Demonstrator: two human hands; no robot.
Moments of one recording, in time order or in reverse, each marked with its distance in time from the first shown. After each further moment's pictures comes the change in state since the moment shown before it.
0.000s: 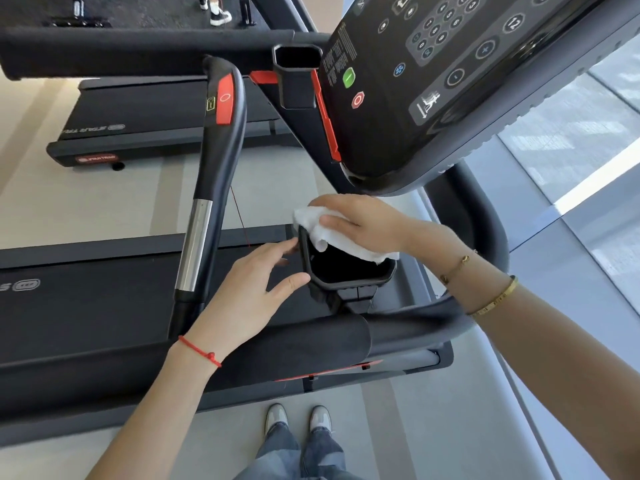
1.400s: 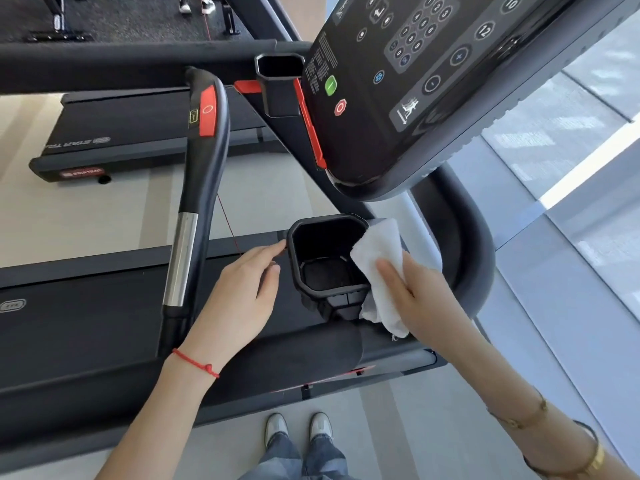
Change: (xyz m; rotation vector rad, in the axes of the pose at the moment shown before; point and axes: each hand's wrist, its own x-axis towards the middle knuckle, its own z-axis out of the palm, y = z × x) left_hand 0.007 0.001 0.005 0.042 0.124 0.026; right_hand -0.117 -0.036 0.035 0.353 0.440 0.499
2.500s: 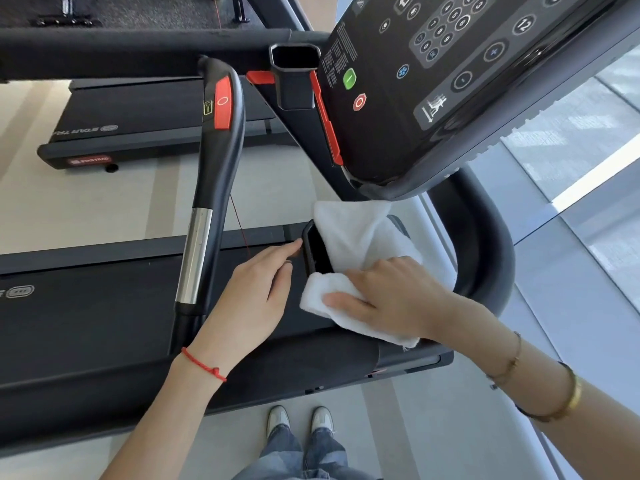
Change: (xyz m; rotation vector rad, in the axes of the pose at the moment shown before) left_hand 0.000 -0.004 -0.004 -0.072 -0.008 0.037; right_hand 0.033 -0.035 0.015 -0.781 -0.334 -0.494
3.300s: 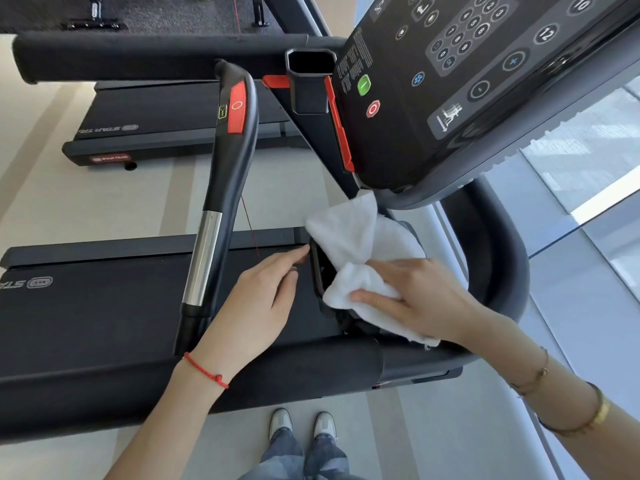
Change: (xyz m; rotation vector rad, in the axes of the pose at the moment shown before) left_hand -0.002 0.003 0.000 0.010 0.006 -0.016; right_hand -0.003 0.030 0.009 0.267 0.229 -0.069
